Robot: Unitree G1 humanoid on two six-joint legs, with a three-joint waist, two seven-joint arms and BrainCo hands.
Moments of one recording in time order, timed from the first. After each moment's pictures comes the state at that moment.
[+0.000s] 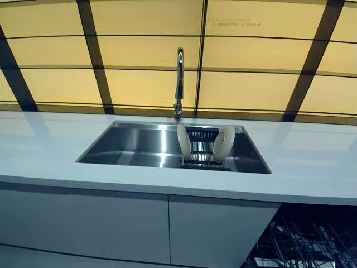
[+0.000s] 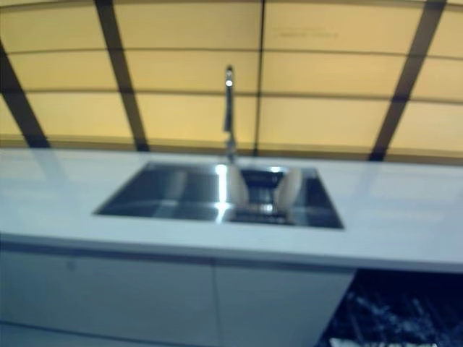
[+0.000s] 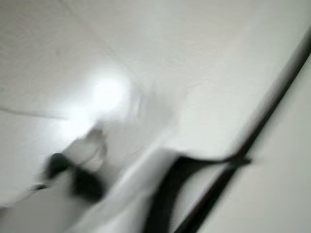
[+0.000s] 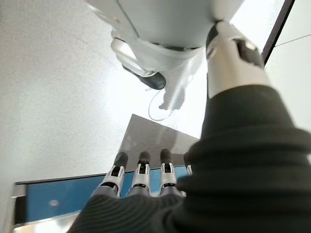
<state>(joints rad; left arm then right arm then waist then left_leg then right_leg) -0.08 0.26 -0.22 1.27 -0.16 0.12 -0.06 -0.10 -0.25 0.25 1.28 0.01 0.18 0.00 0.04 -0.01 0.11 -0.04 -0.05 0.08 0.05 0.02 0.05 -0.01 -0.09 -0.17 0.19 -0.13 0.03</state>
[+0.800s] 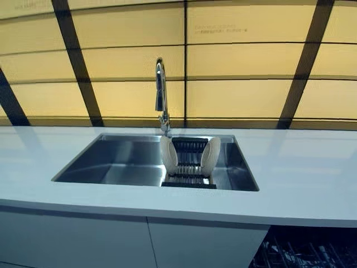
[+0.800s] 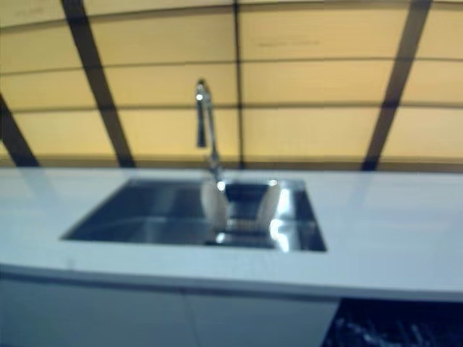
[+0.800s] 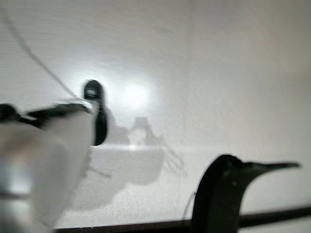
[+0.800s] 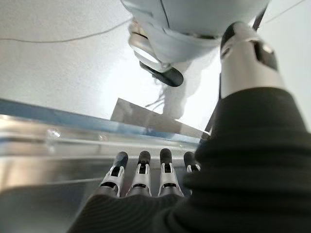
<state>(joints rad) -0.06 0.23 -0.26 1.27 -0.13 0.09 -0.08 -0.08 -0.28 0.27 1.28 0.01 0.18 0.02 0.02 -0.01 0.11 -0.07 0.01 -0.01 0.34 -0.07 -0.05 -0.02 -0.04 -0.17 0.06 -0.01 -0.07</state>
